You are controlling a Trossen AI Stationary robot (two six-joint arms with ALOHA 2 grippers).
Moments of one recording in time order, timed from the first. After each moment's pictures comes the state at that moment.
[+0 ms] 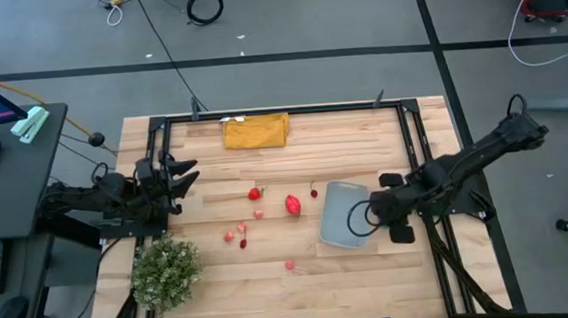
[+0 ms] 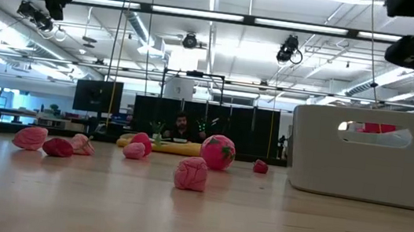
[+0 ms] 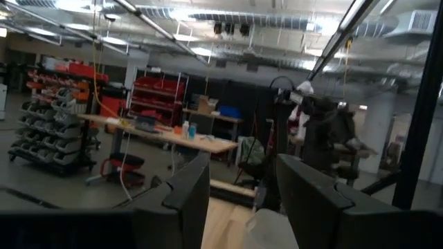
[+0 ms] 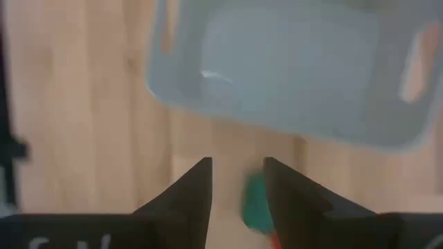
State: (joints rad) left arm -0.16 0.06 0.13 0.28 -0.47 -0.07; right arm 0.41 1.10 0.89 -1.00 0.02 0.50
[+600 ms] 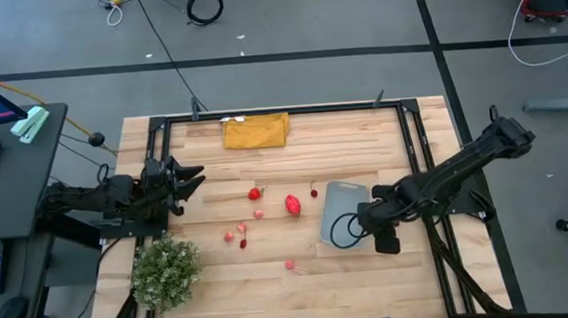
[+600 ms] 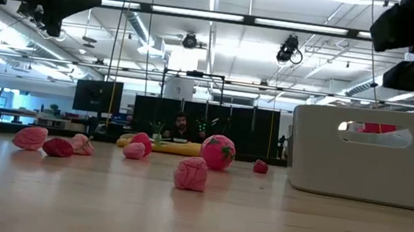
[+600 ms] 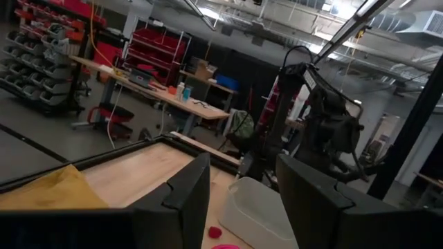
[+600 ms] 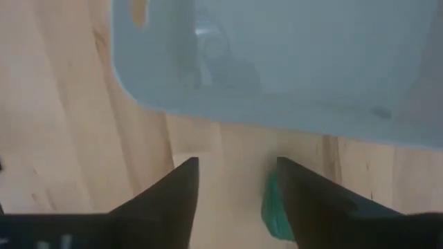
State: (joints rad) left arm -0.16 0.06 0.13 0.13 -0.47 -0.31; right arm 0.41 1.33 0.89 -0.97 -0.04 0.58
